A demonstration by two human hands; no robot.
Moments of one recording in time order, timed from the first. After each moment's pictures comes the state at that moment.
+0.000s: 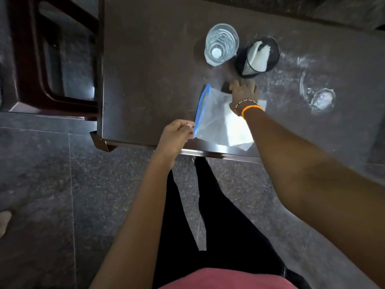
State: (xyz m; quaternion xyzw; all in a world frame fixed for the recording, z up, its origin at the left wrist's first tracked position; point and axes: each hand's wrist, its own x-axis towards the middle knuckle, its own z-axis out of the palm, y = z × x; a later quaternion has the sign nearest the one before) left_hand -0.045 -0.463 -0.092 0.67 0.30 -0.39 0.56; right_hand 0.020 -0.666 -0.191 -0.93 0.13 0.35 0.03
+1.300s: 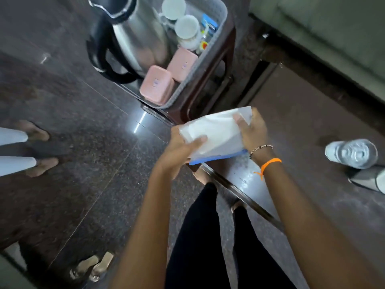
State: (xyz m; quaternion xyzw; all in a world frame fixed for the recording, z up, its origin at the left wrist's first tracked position) left_hand -0.023 -0.158 -0.055 0.56 0.41 -0.16 0.70; right_hand 0.080 -0.310 -0.073 -0.84 0.07 0.23 0.49
